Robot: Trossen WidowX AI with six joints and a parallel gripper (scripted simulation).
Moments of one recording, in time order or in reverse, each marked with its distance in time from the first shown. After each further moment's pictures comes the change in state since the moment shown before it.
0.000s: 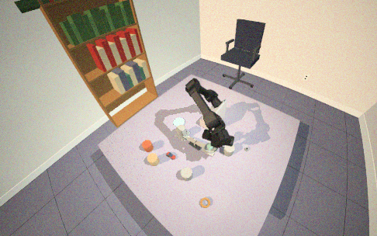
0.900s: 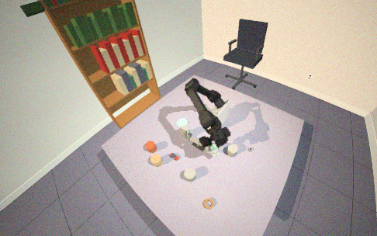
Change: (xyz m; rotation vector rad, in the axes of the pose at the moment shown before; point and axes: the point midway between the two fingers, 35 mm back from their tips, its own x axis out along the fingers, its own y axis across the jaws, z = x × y) arm -0.004 -0.038 0.007 -0.801 0.024 -0.003
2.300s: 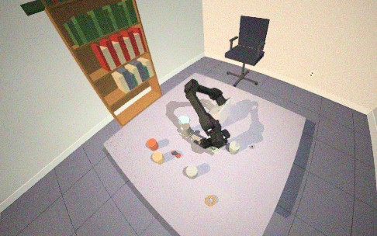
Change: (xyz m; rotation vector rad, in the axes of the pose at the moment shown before) arm 0.047 -0.005 -0.002 -0.009 -0.007 -0.005
